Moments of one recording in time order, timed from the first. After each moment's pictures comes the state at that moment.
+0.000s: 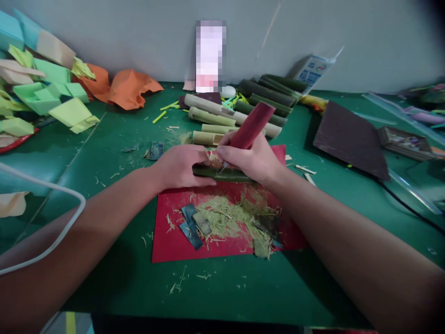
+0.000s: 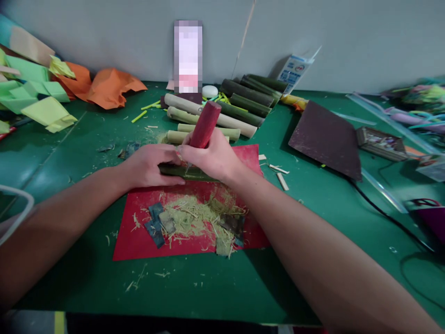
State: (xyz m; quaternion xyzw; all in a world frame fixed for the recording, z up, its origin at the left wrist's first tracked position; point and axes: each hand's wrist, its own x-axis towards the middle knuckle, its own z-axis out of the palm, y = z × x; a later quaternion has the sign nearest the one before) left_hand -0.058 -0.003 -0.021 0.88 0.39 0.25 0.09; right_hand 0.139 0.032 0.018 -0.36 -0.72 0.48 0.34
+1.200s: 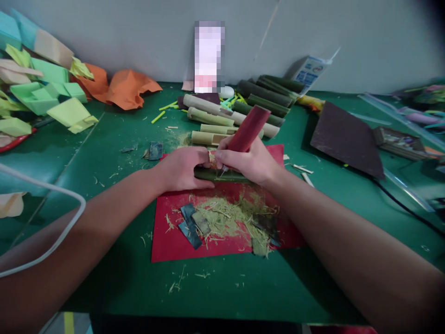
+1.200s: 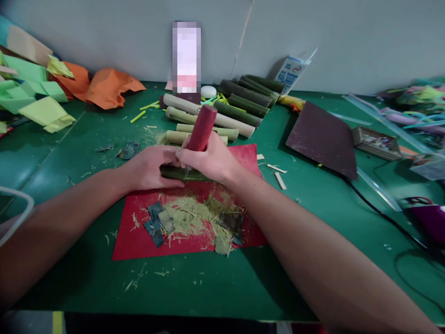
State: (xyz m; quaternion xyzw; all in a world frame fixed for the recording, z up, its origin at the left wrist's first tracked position) left_hand -0.051 -0.004 -0.019 0.88 0.39 0.25 0.15; right_hand 0.143 0.031 0.022 -0.34 -0.75 0.49 0.29
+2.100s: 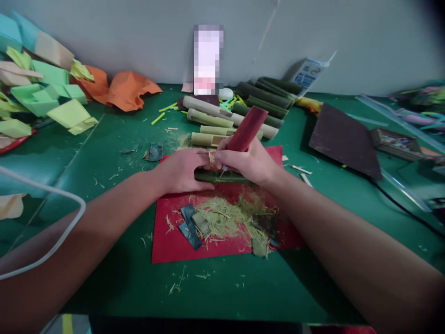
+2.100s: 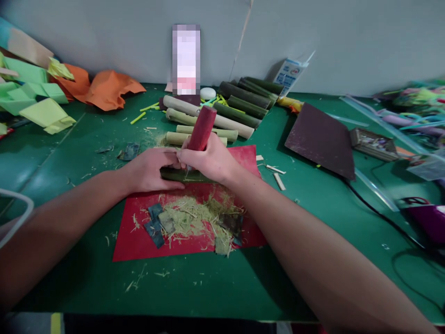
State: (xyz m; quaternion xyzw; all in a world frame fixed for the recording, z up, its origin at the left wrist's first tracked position) left_hand -0.051 -0.006 -0.017 0.88 0.38 0.24 0.14; right_hand 0.142 0.031 0.020 -0.33 -0.74 0.50 0.29
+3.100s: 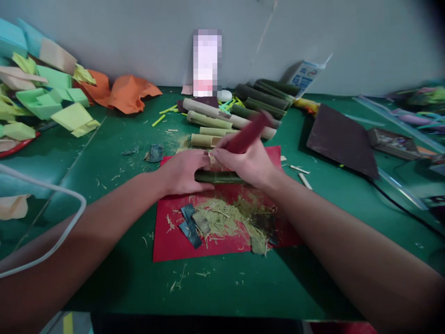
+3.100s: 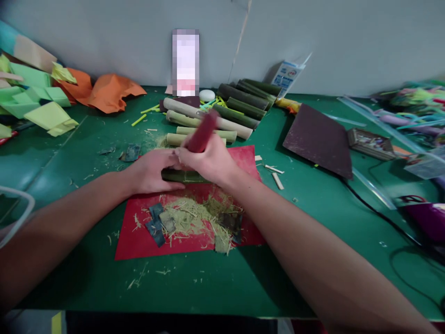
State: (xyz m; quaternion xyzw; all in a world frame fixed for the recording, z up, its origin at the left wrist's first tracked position) left_hand -0.047 -0.011 -0.014 0.88 0.41 0.20 0.12; right_hand 0.139 0.033 0.017 -0.35 -0.73 0.45 0.38
